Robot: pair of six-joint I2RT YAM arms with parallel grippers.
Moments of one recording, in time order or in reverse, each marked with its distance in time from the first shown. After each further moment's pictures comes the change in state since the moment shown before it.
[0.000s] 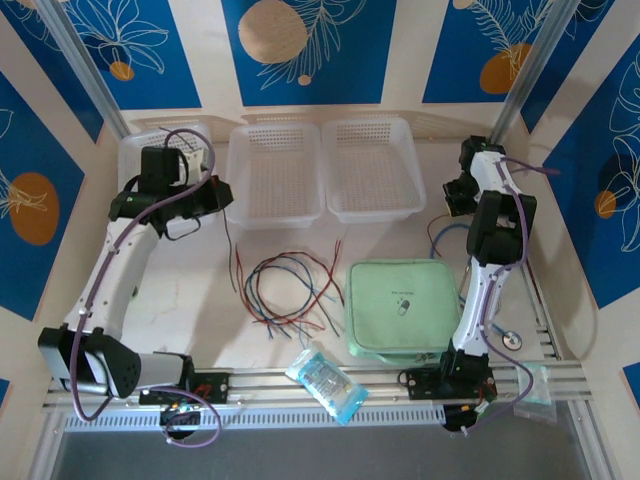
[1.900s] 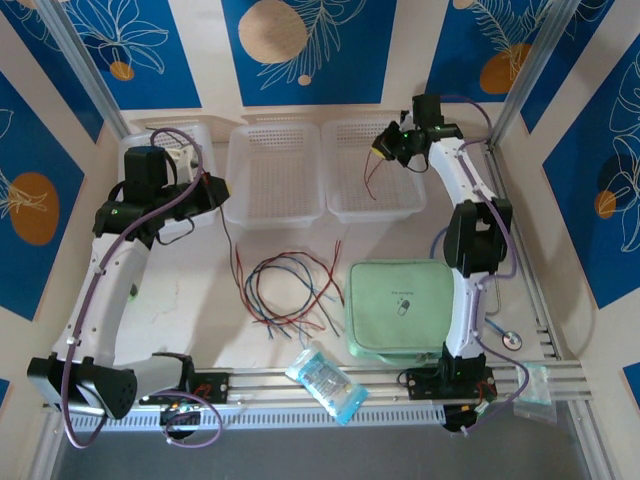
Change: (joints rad) left arm 0.000 -0.105 0.014 0.000 0.043 -0.049; right arm 0.273 -0.055 0.123 0.422 -0.535 -0.492
